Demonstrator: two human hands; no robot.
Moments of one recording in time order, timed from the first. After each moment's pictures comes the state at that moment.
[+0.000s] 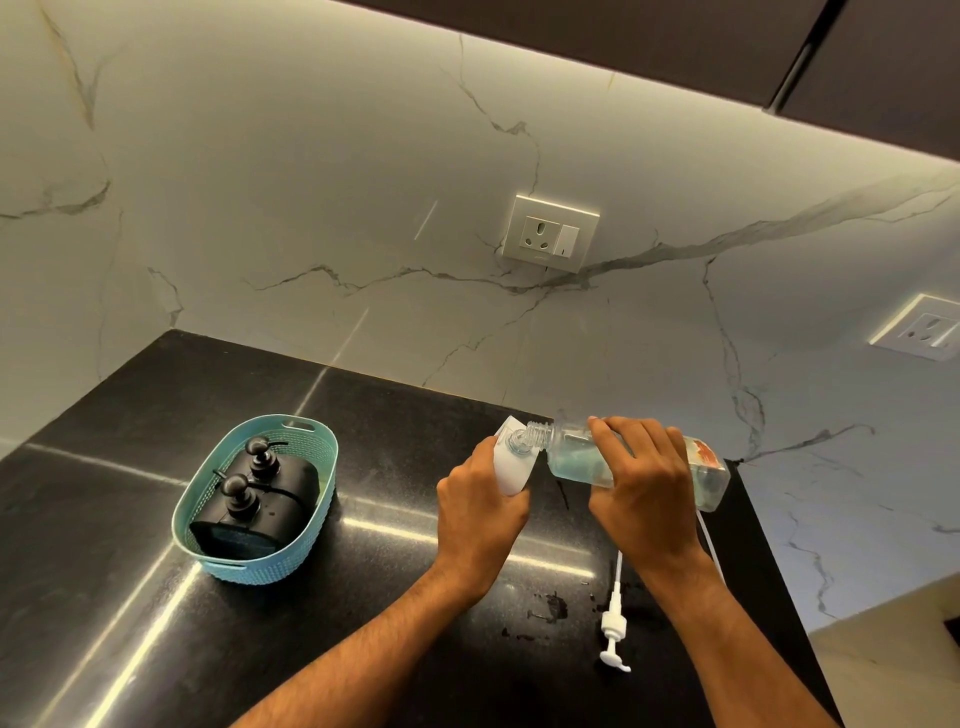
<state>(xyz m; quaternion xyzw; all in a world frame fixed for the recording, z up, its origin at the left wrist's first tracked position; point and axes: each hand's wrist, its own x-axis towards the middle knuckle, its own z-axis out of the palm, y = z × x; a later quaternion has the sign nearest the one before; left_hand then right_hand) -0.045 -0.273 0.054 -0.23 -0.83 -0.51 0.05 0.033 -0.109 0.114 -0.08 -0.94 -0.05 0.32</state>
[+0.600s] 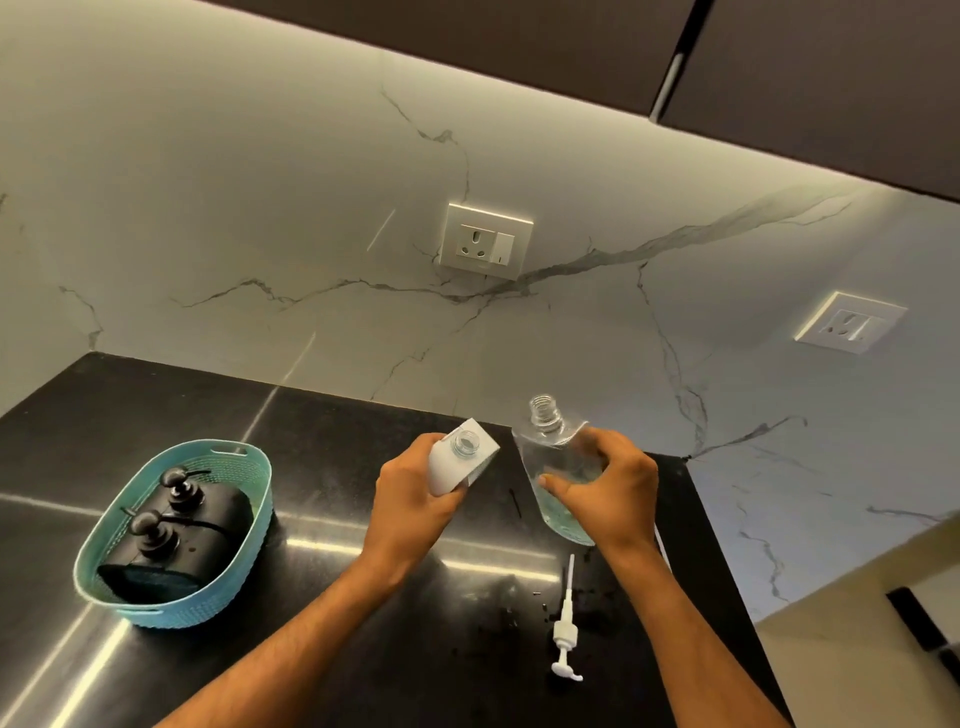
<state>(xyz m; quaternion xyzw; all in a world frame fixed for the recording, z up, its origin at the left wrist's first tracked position) -0.079 -0.268 0.051 -0.28 -0.78 -0.56 0.02 0.038 -0.067 0.104 -0.20 -0.88 0.27 0.35</state>
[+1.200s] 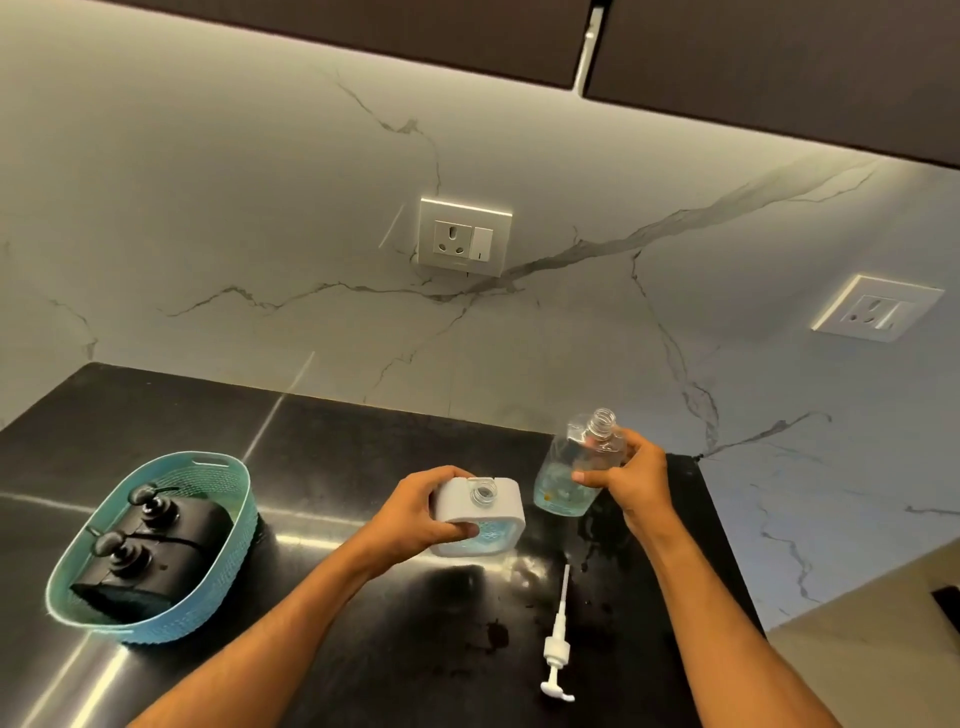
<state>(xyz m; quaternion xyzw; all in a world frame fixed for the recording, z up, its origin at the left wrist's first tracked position) -0.101 -0.238 0.028 -0.31 -0.74 -0.53 -0.28 0.011 0.050 0.046 -0.31 -0.74 0.55 0.23</state>
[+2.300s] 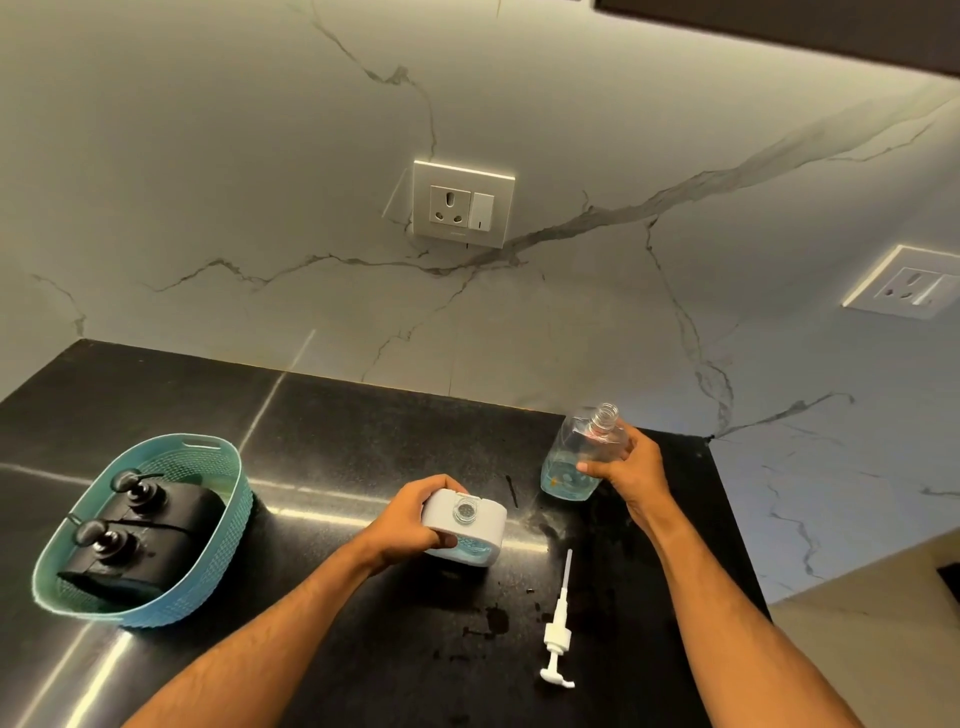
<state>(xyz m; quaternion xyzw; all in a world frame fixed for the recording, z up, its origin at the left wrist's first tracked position) -0.113 -0.235 -0.028 -0.28 -0.75 -0.50 -0.35 0.003 0.084 -0.002 -0.31 -0.71 0.61 0.16</state>
